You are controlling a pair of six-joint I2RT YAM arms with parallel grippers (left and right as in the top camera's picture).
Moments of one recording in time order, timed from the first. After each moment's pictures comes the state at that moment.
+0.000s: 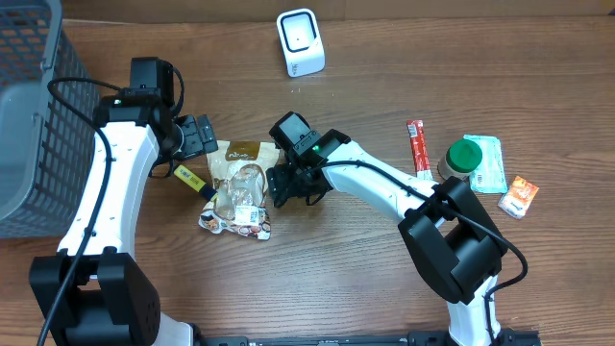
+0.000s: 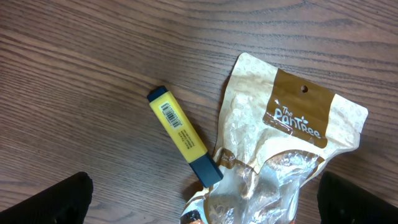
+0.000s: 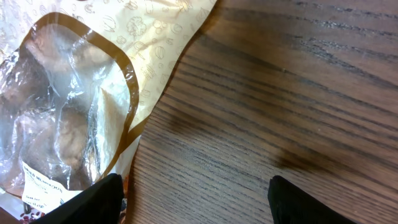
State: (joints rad) left arm 0.02 1.69 1.41 -1.03 -0.06 -0.33; right arm 0.73 2.07 1.48 -0.69 -0.20 0.47
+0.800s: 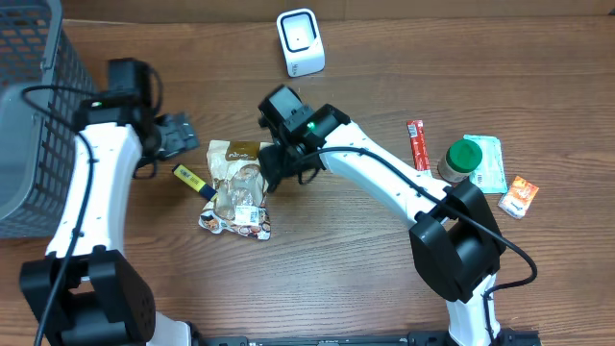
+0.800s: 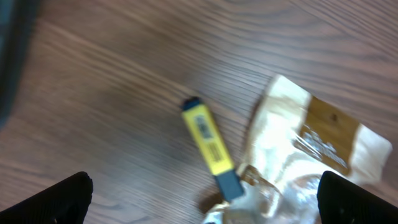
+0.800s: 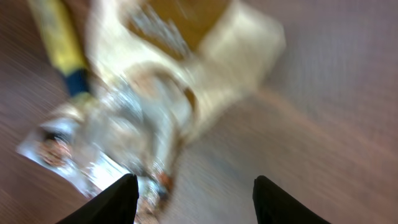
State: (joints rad) left arm 0.12 1.69 1.41 -1.02 -0.08 -0.37; right arm 0.73 2.08 1.74 -0.84 -0.20 0.32
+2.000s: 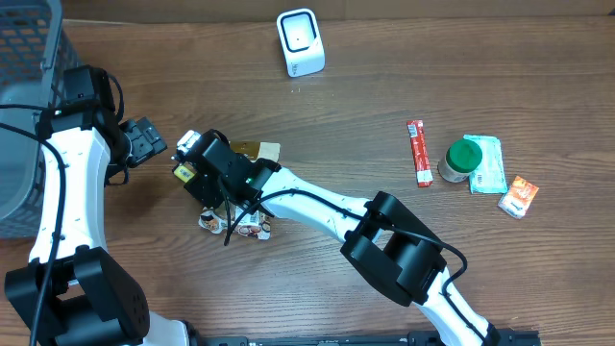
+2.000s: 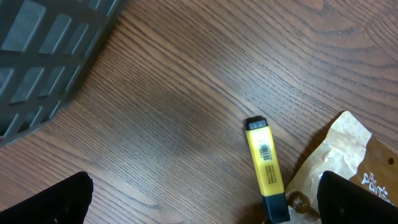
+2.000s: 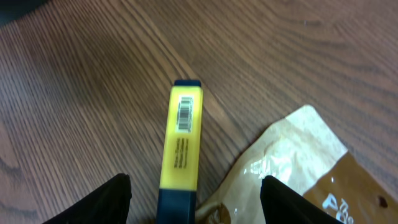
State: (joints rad) left arm 0.25 1.69 1.41 -1.04 -0.12 -0.39; right arm 0.96 2.29 1.75 -0.28 -0.03 0.06
